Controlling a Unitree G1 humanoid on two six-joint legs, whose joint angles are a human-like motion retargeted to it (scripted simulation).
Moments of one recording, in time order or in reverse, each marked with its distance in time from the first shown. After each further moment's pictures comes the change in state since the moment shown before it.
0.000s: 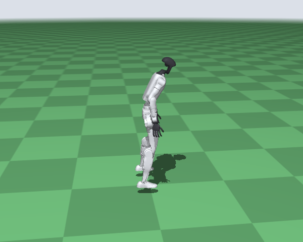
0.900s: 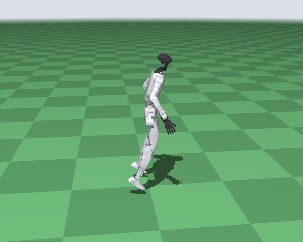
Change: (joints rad) left arm 0.393 0.211 -0.001 -0.259 0.245 -0.082 -0.011; right arm -0.030 -0.286 -0.006 -0.239 -0.369 0.196 0.150; waist -0.042 0.098 -0.180; left_leg -0.037 0.008 -0.052 0.248 0.323 -0.142; right_leg 0.075 0.059 0.099 0.146 0.347 0.091
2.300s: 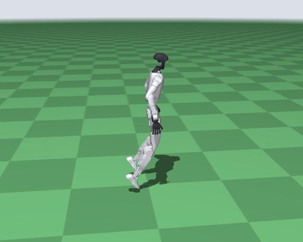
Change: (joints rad) left arm -0.082 0.111 -0.280 0.158 0.295 0.024 -0.111; right arm 0.310 0.022 0.048 0.065 0.003 0.054 0.281; waist 0.045 -0.044 -0.063; left_leg 0.089 -0.040 -0.105 0.226 0.113 0.160; right_leg 0.115 0.069 0.066 0.074 0.160 -0.005
